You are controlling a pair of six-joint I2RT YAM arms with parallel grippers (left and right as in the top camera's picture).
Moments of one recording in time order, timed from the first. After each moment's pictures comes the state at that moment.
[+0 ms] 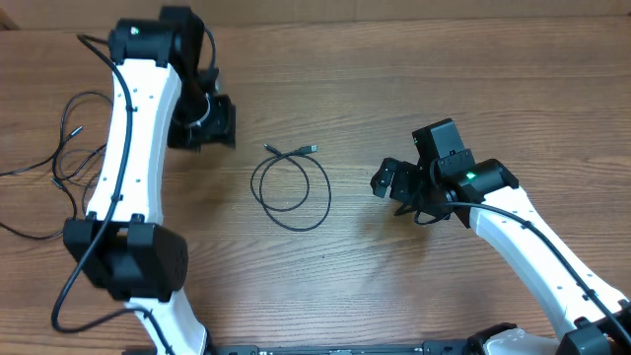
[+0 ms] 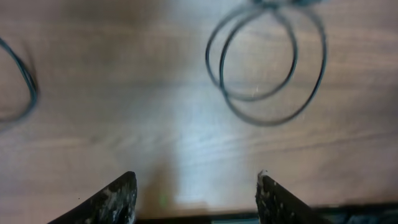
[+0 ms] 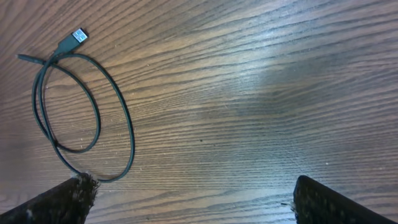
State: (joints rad) left arm -0.08 1.93 2.01 -1.68 0.11 -0.14; right arm 0.36 1.43 1.01 -0.76 -0.15 0.67
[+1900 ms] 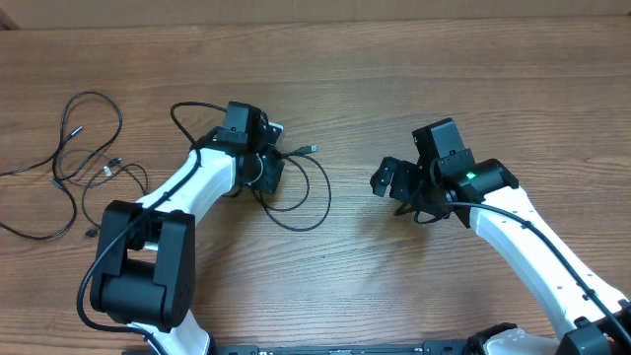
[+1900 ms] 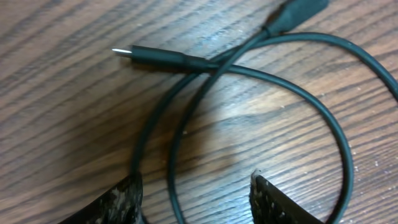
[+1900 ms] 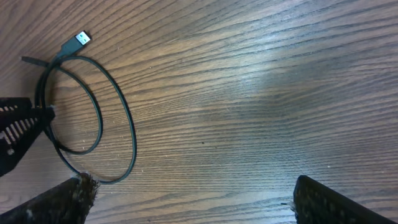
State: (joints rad) left arm -0.24 1.84 1.09 -0.50 0.13 0.11; right arm 0.36 1.43 1.01 -0.75 -0.15 0.67
